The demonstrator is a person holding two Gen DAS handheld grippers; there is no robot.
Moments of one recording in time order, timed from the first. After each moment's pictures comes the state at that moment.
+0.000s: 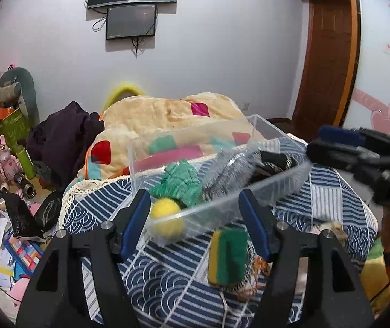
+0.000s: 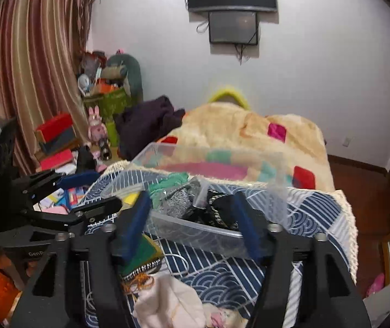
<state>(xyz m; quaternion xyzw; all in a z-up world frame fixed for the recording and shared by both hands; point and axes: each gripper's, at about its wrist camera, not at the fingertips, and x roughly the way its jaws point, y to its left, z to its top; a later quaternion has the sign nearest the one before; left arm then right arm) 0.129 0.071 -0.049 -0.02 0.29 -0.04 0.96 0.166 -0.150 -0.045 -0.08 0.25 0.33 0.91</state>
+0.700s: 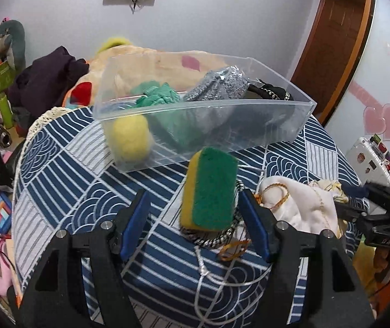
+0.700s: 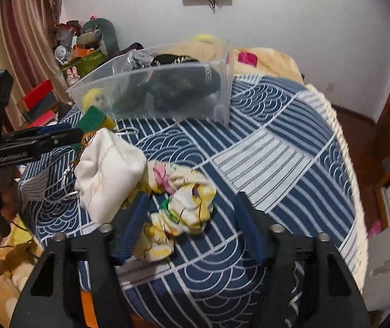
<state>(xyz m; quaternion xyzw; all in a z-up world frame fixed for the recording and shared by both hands) 0.127 0.058 -0.122 -0.09 0.37 -0.08 0.92 0.147 -0.218 -0.147 -0.07 0.39 0.29 0.87</state>
